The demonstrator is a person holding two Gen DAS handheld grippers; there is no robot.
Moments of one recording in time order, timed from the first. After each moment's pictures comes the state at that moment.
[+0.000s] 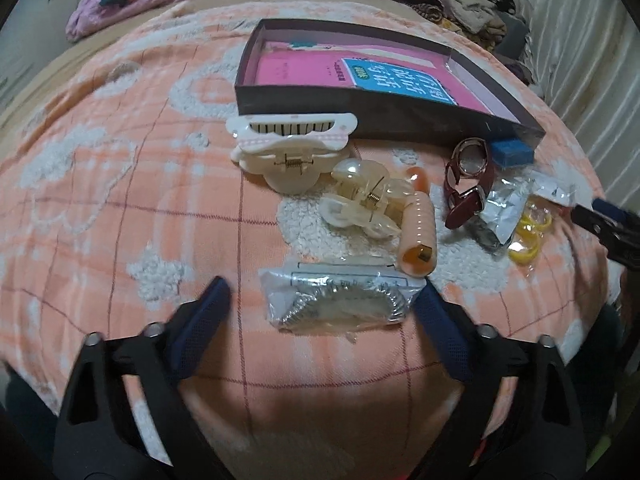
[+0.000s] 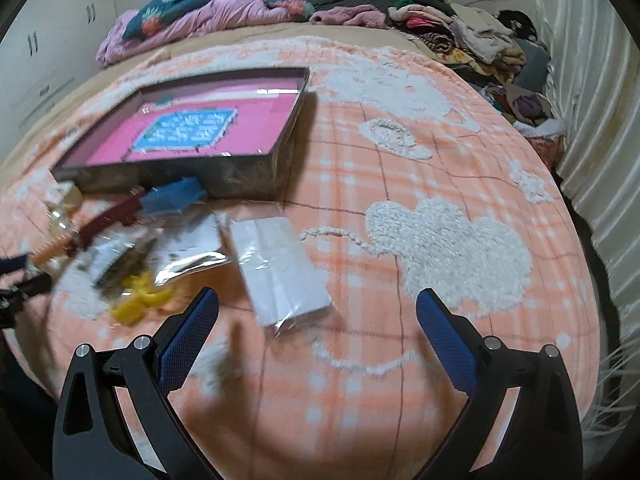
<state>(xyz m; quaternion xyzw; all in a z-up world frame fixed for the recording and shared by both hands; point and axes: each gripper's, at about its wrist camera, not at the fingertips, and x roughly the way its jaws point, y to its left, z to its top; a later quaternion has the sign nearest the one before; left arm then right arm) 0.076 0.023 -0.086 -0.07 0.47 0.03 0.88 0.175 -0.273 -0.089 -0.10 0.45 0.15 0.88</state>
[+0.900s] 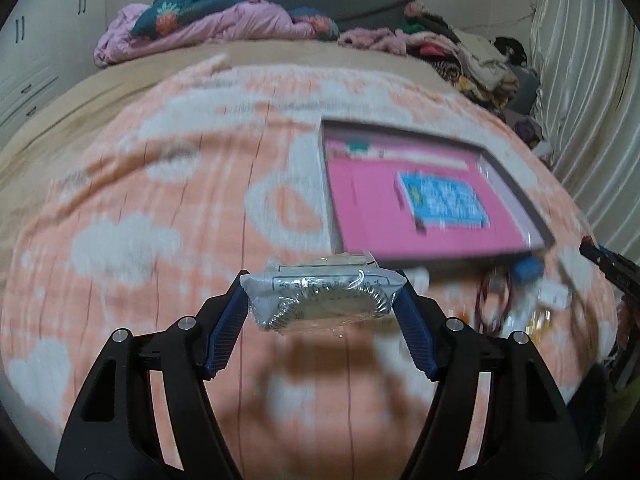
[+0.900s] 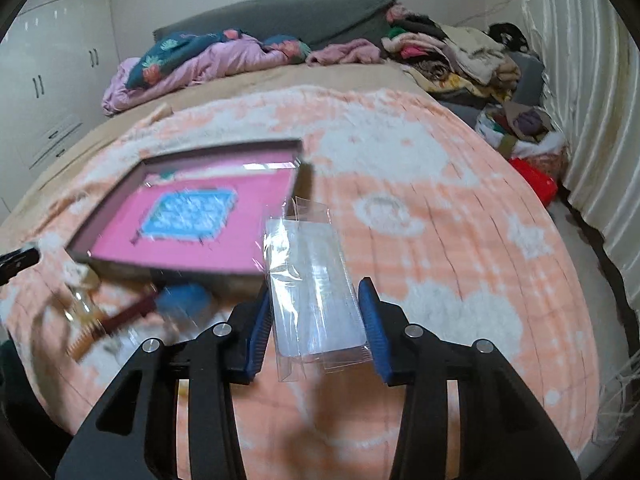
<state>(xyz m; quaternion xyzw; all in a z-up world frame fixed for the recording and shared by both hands) 0.107 0.094 -0.012 -0.09 0.39 0.06 0.91 0.207 -0.282 -0.036 -0.03 0.39 0.17 0.90</state>
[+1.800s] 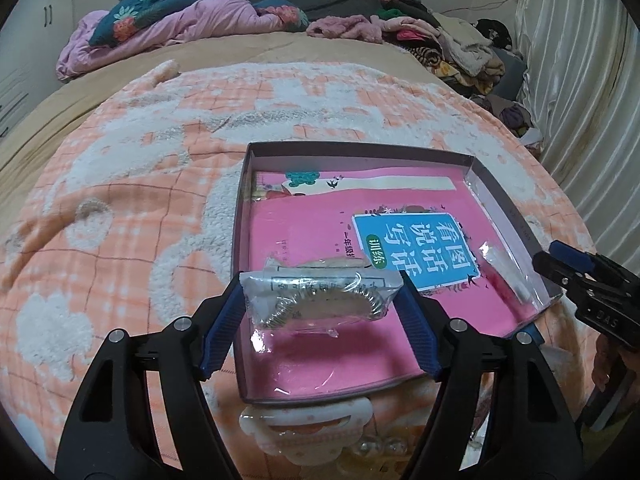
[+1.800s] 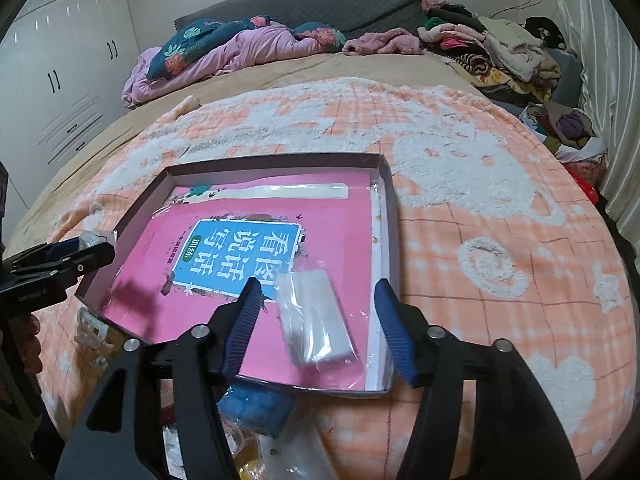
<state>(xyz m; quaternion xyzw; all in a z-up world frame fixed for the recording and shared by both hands) 0.207 0.059 -0.020 -0.08 0.41 0.02 0.91 0.266 -0.196 -0.043 -0.03 0.41 0.22 0.88</state>
